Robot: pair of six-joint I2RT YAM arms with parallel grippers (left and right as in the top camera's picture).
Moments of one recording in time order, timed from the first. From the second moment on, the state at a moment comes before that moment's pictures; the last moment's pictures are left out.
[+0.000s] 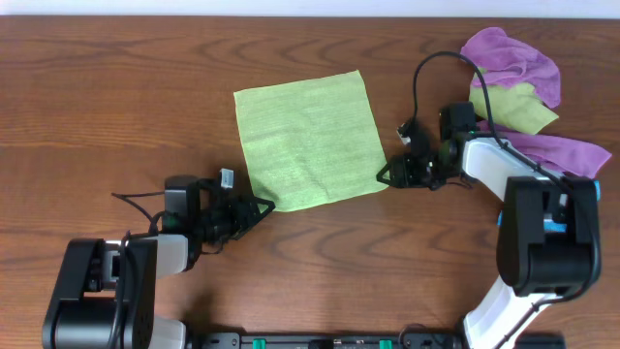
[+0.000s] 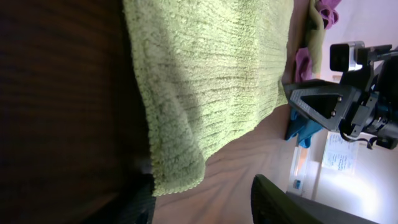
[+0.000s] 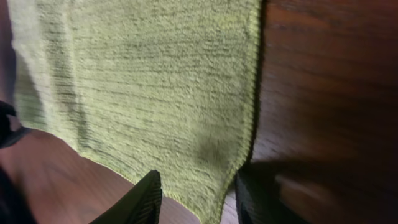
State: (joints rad) left arm -0.04 1.64 0.32 0.39 0.87 -0.72; right arm 0.03 1.93 1.06 -0.56 -0.64 -0.07
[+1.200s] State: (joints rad) left arm -0.03 1.65 0.33 0.36 0.85 -0.71; right arm -0.04 1.96 1.07 -0.62 -0.71 -0.05
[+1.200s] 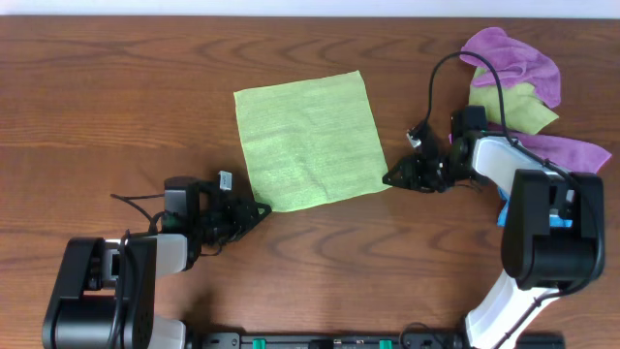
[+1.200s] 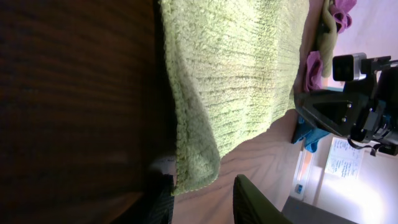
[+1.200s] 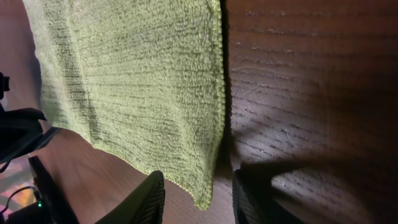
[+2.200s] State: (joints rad) left arm -0.03 1.65 0.33 0.35 0.81 -0.71; right arm 0.00 1.97 1.07 -0.62 -0.67 -0.03
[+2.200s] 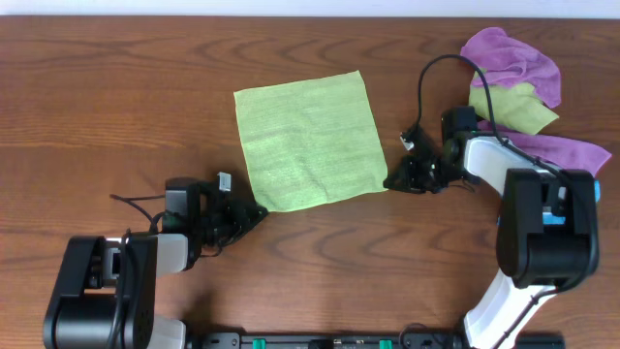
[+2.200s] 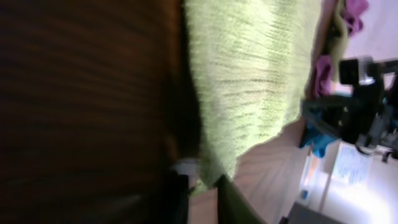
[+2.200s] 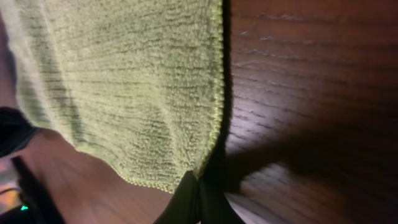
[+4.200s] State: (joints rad) left arm 0.01 1.79 1.00 0.07 0.56 -0.59; right arm 0.18 2.09 1.54 -0.32 -0.52 0.25
